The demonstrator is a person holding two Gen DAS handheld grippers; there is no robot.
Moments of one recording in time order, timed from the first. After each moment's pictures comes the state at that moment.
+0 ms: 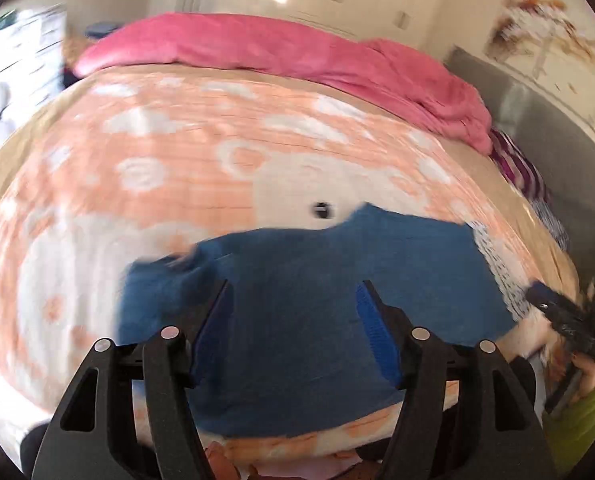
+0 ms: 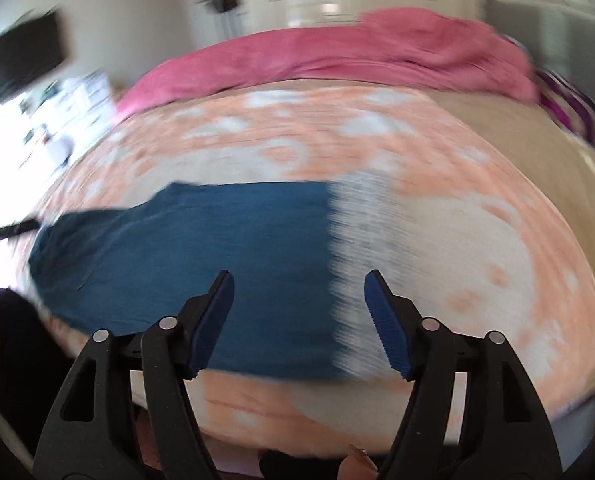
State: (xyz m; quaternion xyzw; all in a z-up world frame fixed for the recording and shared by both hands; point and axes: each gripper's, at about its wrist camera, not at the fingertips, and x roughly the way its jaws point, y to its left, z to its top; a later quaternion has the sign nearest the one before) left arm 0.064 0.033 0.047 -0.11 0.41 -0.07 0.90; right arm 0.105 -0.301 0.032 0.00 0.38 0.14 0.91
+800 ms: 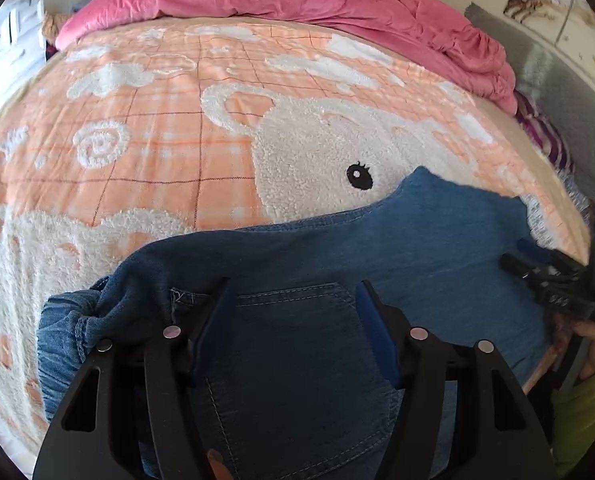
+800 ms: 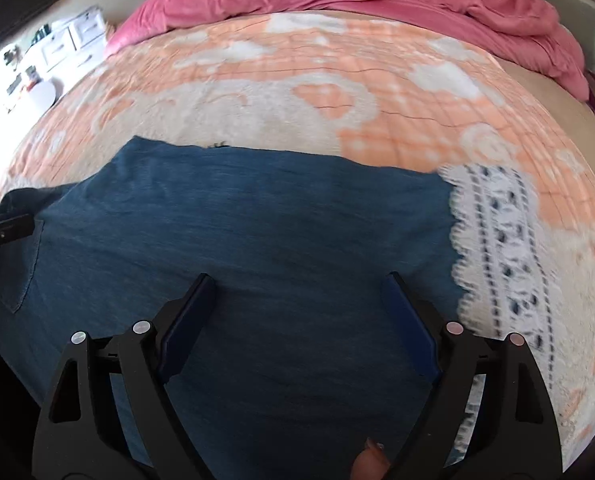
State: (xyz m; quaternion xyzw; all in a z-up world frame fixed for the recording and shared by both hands) left arm 0.134 0.038 -0.023 -0.07 0.48 -0.04 0.87; right arm 0.212 -0.251 -0.041 -0.03 0.48 0.13 0.87
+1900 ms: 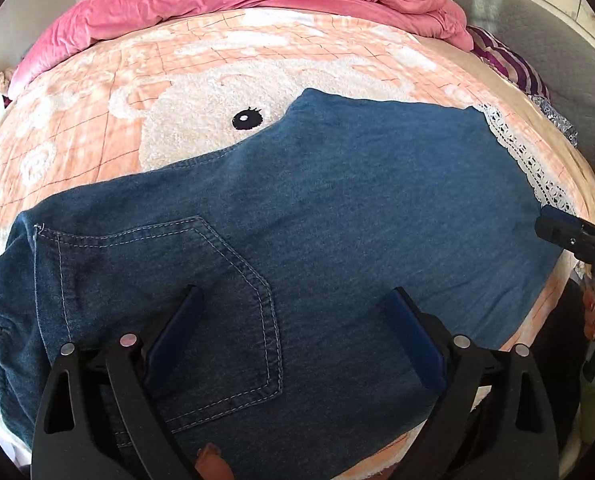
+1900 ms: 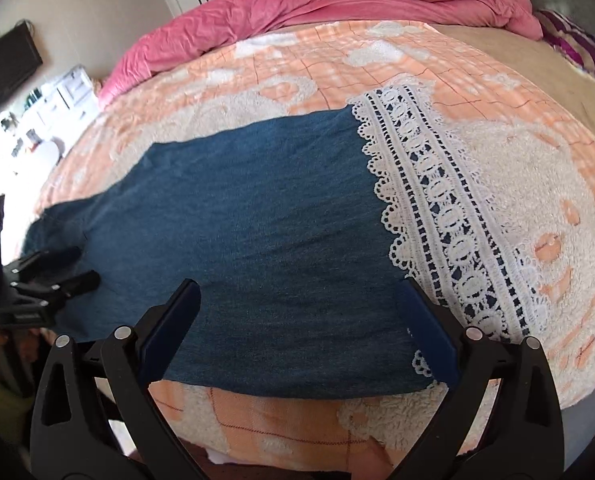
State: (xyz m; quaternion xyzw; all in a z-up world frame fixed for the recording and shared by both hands) left arm 0.107 -0.035 -0.041 0.01 0.49 -0.11 0.86; right arm 0.125 -0.300 -0.022 0.08 0.46 0.11 0.88
